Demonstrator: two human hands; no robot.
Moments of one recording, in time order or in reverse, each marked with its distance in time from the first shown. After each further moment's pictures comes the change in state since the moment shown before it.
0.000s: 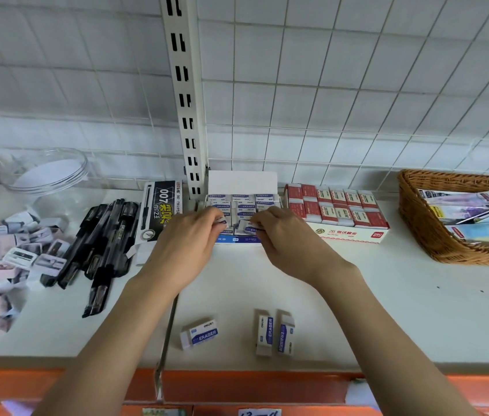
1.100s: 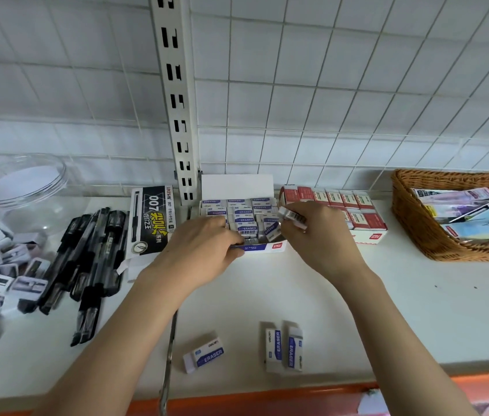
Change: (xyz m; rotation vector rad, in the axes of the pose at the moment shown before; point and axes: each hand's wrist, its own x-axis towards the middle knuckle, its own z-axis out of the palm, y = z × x) left_hand 0.026 0.017 -0.008 0.178 -0.347 0.081; right_hand -0.005 0.008 -0.019 0.258 0.249 0.376
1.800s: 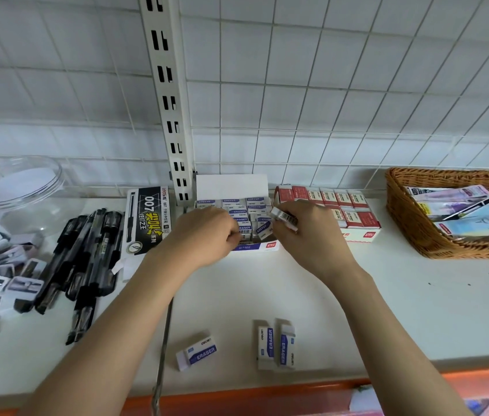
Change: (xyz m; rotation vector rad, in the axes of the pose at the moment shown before) left_hand 0.024 -0.001 -0.001 -0.070 -0.122 -0.071; right_hand 0.000 0.004 0.001 -0.016 0.008 -0.042
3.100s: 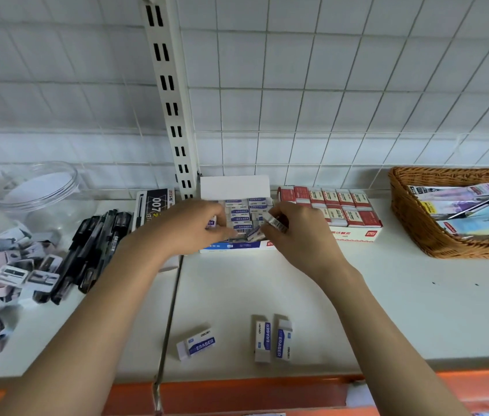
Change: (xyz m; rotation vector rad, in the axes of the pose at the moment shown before) left_hand -0.013 -0.012 -0.026 -0.217 -0.104 -0.113; right_hand -0.001 -0.003 0.006 0.073 -0.058 0.036
